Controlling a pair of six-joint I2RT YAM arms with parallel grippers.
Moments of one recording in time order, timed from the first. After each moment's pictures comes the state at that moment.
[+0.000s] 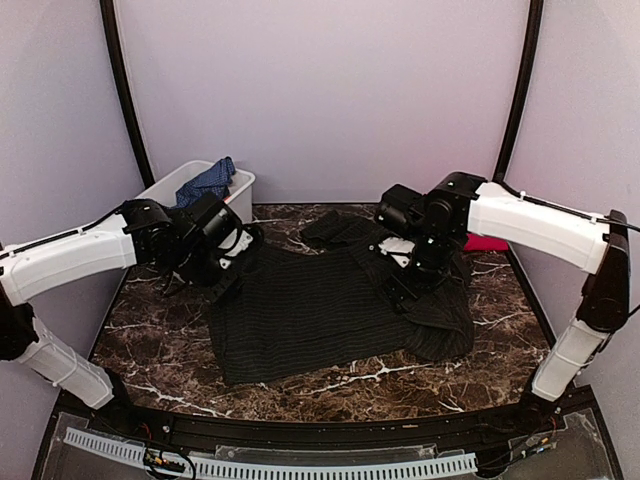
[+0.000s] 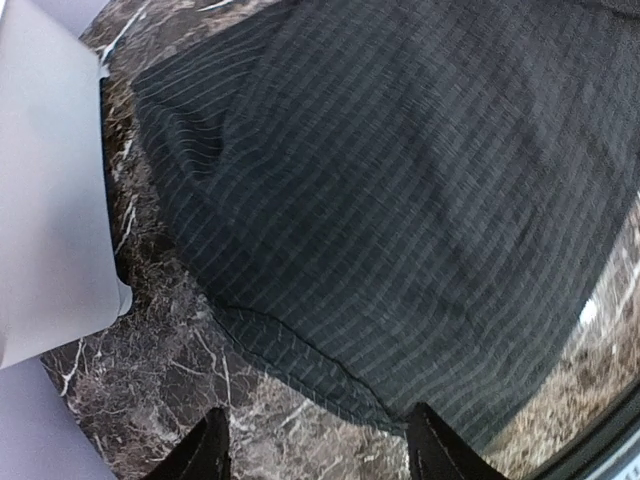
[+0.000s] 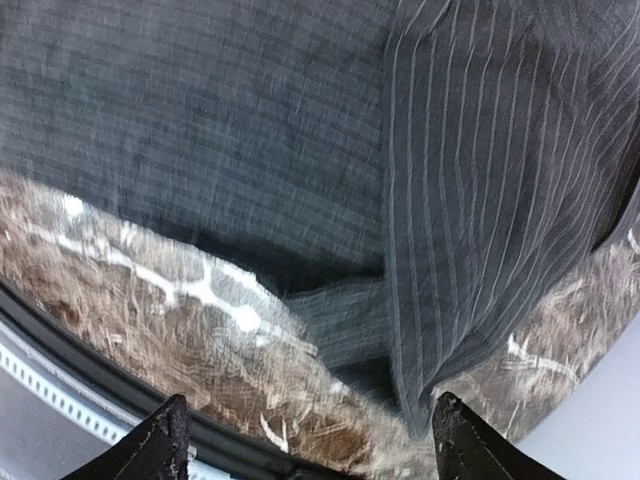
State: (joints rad) left arm -0.87 1.38 1.21 -0.98 -0.27 -0.02; right arm 0.88 1.66 1.53 -1.35 0.08 0.20
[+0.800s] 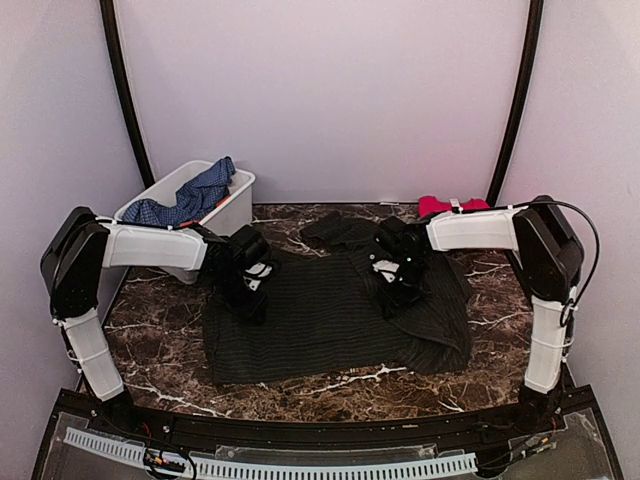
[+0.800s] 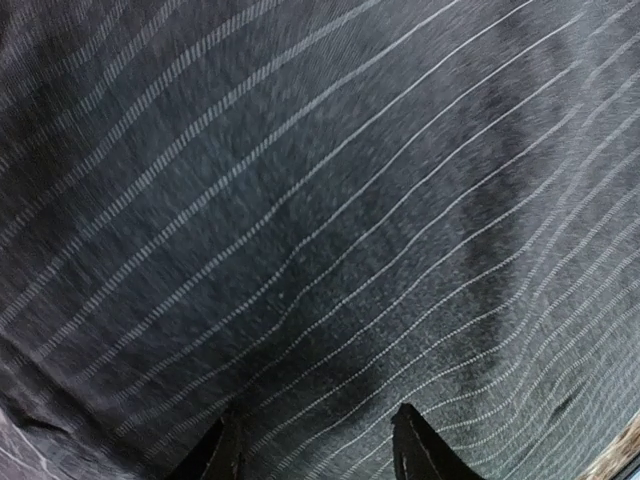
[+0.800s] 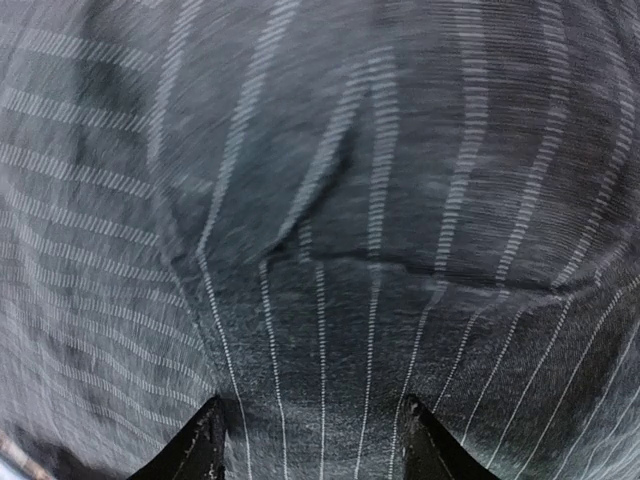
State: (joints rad) left arm -0.67 1.81 1.18 -0.70 0.03 -0.20; right arm 0.63 2.00 1.41 -0.90 -0.08 0.07
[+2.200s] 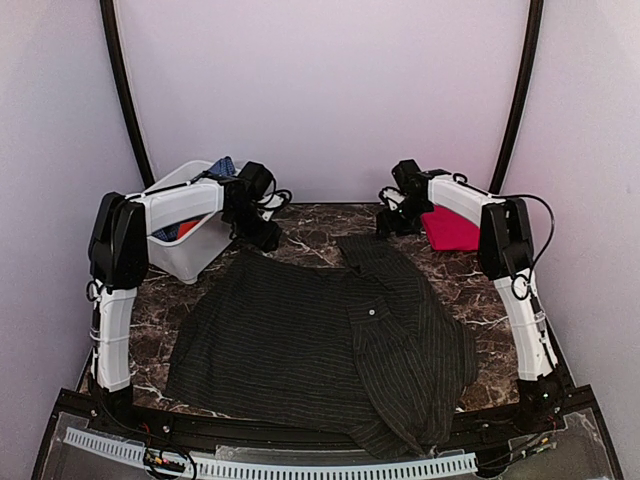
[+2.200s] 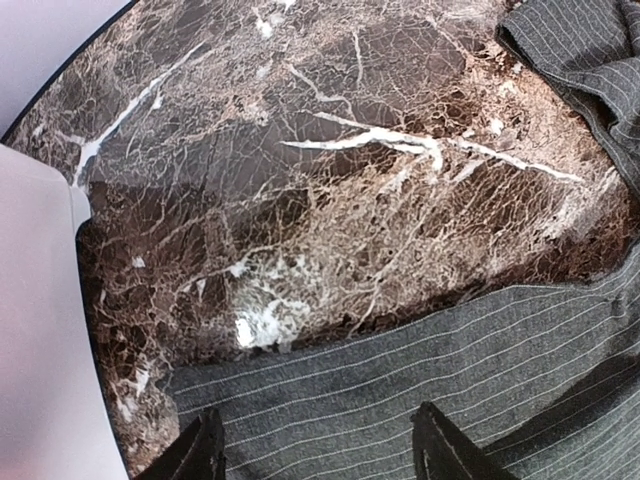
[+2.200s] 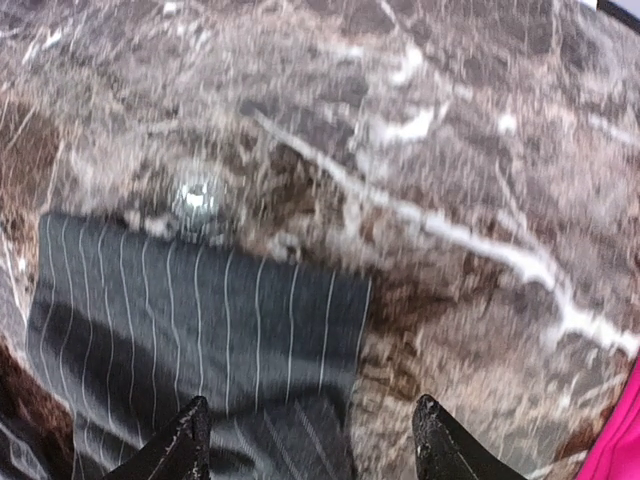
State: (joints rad) left arm -0.50 2.17 1.87 -0.78 -0.06 0.11; right arm 0.36 2.49 2.26 -0.89 -0.16 0.05
